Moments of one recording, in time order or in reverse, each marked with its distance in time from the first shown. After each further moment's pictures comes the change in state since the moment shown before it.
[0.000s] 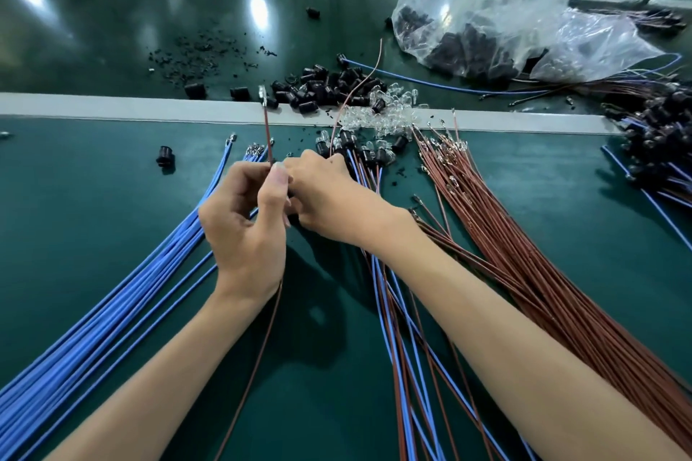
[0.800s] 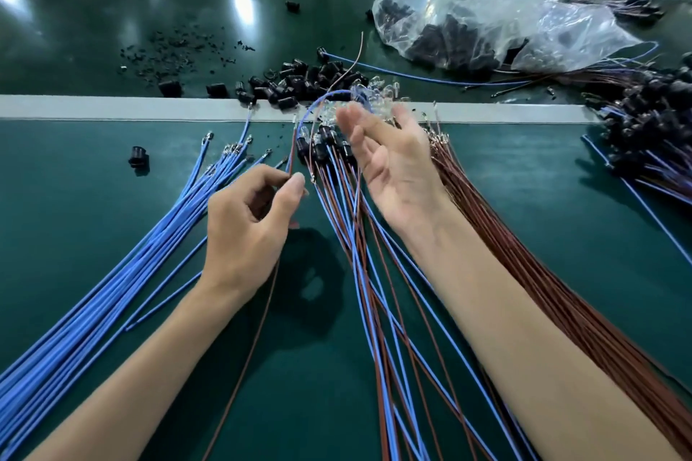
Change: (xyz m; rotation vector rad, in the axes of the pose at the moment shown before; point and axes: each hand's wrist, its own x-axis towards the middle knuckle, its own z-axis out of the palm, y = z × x) left_hand 0.001 -0.001 0.002 0.244 -0.327 -0.087; right_hand -0.044 0.041 -0.025 2.166 0.726 0.361
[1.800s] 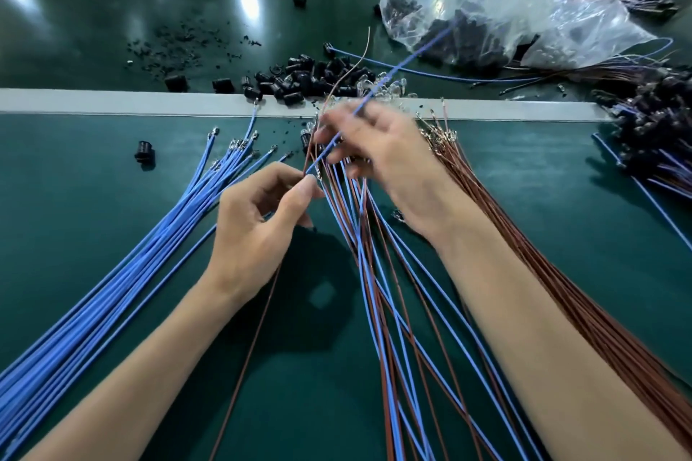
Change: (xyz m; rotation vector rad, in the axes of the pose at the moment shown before) left_hand -0.001 0.002 -0.003 -0.125 -0.133 0.026; right_hand -0.005 -0.003 0.006 -0.841 -0.275 -0.073
